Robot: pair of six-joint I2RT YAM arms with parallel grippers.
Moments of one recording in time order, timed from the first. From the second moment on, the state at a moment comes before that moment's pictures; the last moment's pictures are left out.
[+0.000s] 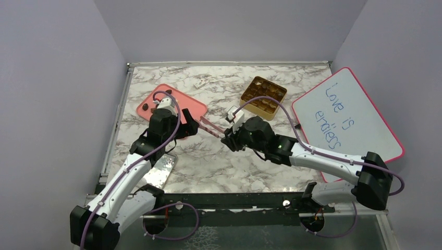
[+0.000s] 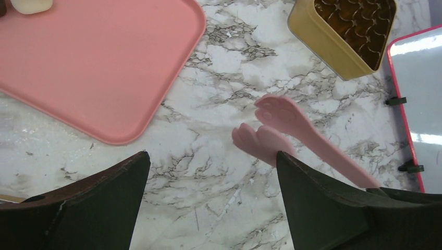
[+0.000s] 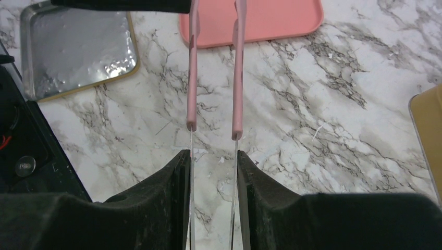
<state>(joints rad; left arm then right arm) -0.39 0.89 0.68 -0.30 -0.01 -0.53 1.00 1.29 0.85 0.01 0.05 0.07</state>
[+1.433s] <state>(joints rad) -0.39 0.23 0.65 -0.35 -0.38 -0.38 1.00 2.11 1.58 -0.03 0.14 0.01</state>
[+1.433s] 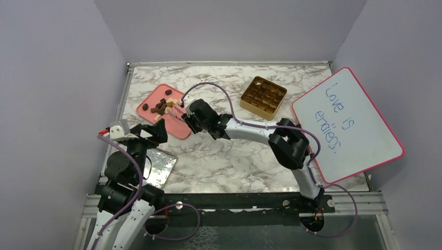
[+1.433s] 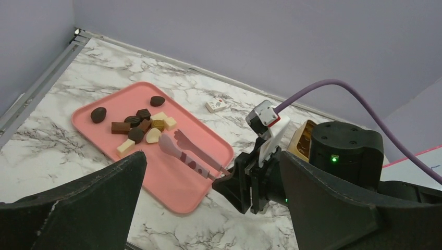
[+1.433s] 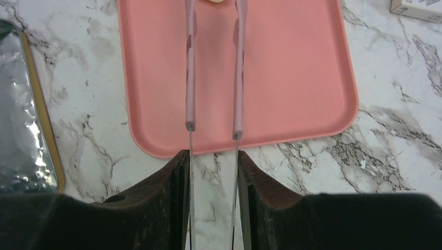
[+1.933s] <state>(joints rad) -0.39 0.22 0.65 -0.35 -0.39 -0.38 1.00 2.27 1.76 -0.07 0.14 -0.07</state>
